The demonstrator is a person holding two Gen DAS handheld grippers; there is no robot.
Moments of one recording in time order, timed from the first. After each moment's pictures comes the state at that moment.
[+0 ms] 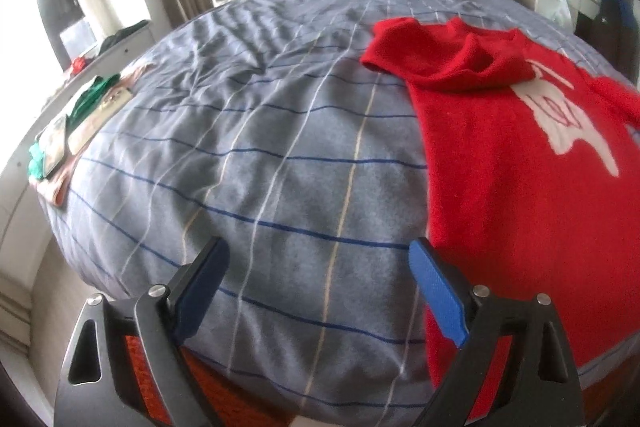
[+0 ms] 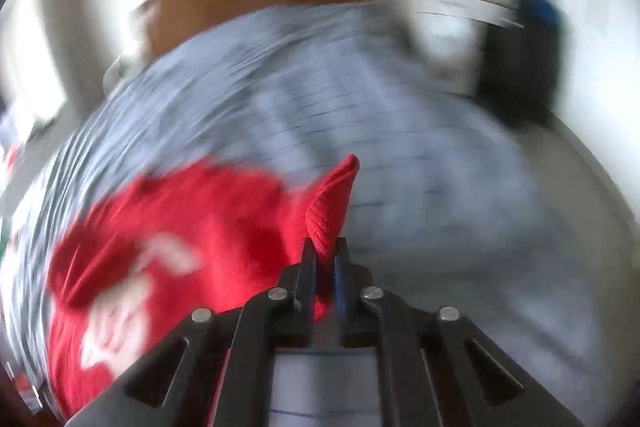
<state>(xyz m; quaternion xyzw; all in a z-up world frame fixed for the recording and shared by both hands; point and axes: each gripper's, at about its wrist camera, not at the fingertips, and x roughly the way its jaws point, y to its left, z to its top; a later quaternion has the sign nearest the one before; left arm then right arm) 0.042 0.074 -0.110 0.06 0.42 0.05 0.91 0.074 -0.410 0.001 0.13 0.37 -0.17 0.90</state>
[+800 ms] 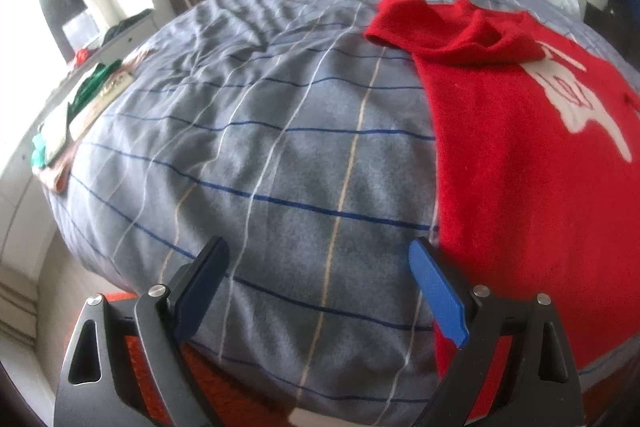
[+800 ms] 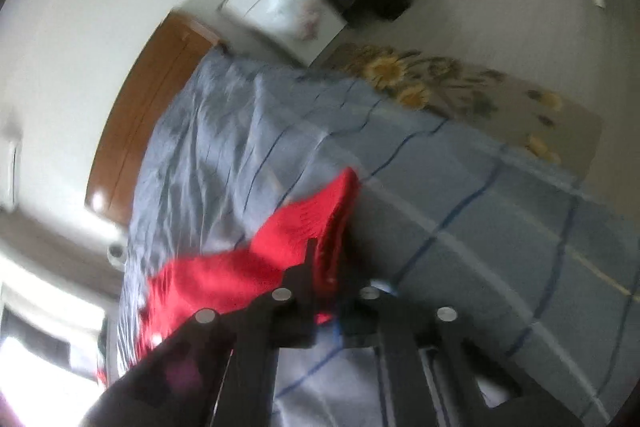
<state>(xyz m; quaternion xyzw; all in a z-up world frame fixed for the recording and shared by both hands) 0.044 0.073 -0.127 0.07 0.44 0.07 0.89 -0.058 -0.572 -0.088 0.46 0.28 -0.21 0.82</state>
